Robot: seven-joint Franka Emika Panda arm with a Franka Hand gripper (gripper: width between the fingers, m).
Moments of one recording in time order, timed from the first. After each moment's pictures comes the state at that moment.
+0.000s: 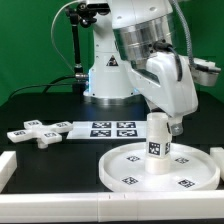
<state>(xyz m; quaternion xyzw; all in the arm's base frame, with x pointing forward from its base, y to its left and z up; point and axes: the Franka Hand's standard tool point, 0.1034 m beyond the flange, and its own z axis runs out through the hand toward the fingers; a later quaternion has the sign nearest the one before) 0.556 0.048 0.085 -0.78 0.61 0.09 0.09</state>
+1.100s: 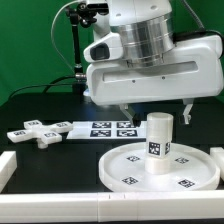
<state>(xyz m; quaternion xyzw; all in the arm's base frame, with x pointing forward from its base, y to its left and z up) 0.558 0.037 0.087 -0.99 0.13 0.05 0.09</state>
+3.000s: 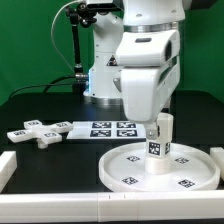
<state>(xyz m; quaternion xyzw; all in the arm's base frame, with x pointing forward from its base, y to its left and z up) 0.549 0.039 0.079 -0.82 -0.57 0.01 0.05</state>
